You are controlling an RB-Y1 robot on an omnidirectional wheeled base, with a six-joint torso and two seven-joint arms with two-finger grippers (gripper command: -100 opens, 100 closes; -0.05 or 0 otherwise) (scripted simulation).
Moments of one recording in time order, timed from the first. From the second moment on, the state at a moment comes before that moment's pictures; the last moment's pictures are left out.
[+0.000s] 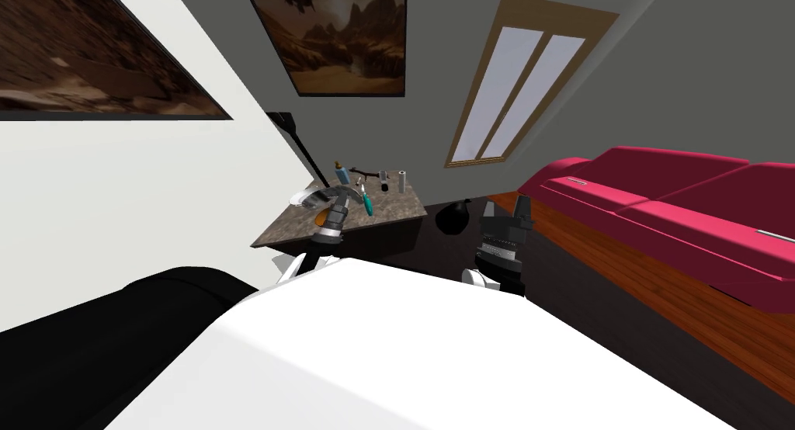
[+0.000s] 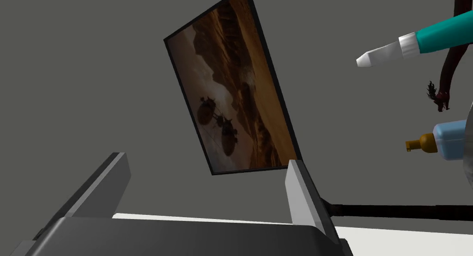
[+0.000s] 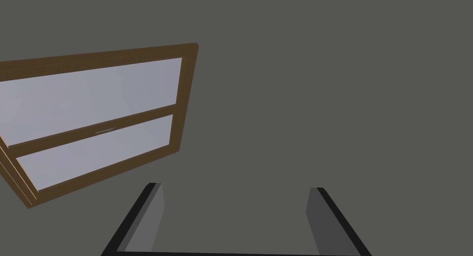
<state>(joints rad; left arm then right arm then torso) 0.68 0.24 0.08 -2.28 -0.06 -0.39 -0.18 0.55 0.04 0.06 -2.23 0.04 -0.52 -0.12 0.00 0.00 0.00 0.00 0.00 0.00</state>
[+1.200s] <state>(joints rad) 0.77 0.47 0.20 -2.16 -0.13 -0.15 -0.23 0.55 0.04 0.06 -2.23 0.04 -0.52 -0.12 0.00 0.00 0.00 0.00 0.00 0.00</state>
